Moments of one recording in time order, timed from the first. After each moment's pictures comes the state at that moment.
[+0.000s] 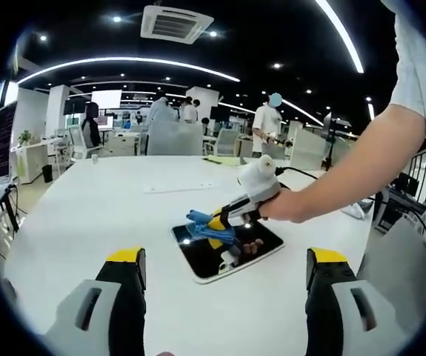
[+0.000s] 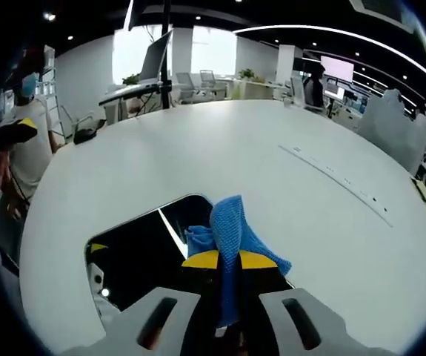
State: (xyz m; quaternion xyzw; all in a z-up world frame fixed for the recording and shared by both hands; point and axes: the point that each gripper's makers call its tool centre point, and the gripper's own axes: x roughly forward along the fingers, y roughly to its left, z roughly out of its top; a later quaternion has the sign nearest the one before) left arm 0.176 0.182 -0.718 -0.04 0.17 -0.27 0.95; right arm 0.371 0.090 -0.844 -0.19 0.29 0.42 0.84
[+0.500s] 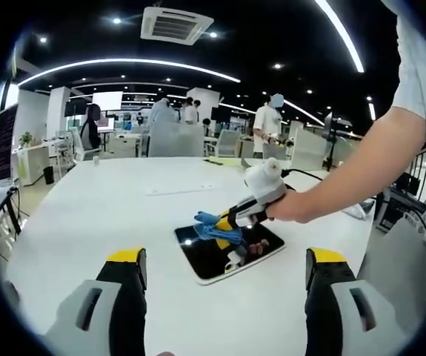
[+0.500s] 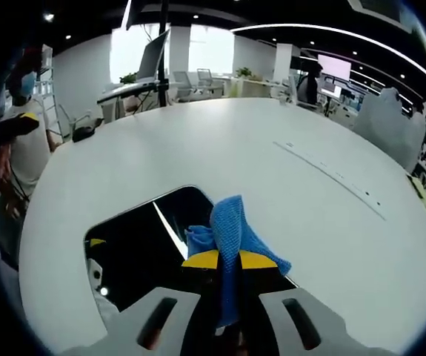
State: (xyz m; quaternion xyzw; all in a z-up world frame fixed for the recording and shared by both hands) left arm 0.175 0.183 -0.714 -0.03 0.17 -0.27 0.95; right arm 0.369 0.073 -0.844 -0.19 0.29 0.41 0.84
